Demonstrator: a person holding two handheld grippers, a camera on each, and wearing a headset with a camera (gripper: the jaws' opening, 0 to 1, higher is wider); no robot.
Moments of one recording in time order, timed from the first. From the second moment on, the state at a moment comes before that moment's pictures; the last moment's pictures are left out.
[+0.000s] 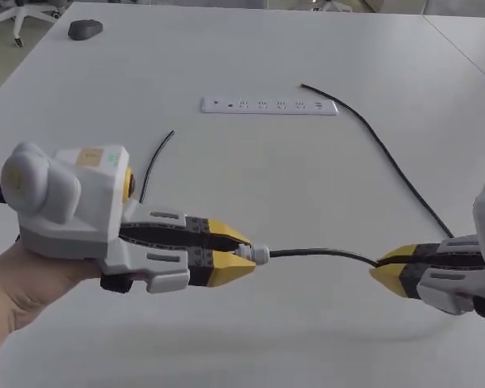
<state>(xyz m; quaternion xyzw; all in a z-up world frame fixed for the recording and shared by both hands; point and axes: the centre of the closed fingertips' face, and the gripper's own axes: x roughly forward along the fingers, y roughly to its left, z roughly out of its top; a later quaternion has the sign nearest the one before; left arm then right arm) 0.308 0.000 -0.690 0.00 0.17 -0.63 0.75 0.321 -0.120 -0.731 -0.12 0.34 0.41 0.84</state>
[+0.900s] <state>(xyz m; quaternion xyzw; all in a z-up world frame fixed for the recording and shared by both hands) 0.298 -0.010 -0.689 0.02 0.17 -0.65 0.74 0.295 -0.022 -0.701 -0.20 0.26 0.54 0.77</state>
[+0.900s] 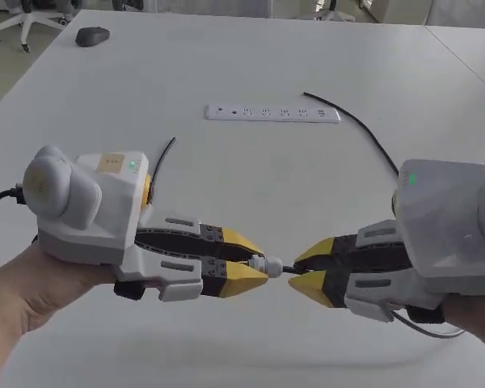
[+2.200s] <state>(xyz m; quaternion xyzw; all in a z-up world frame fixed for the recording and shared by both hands) 0.309 -0.007 -0.689 0.01 0.17 -0.63 0.76 0.316 -0.090 -0.723 -0.17 0.31 0.44 0.82</state>
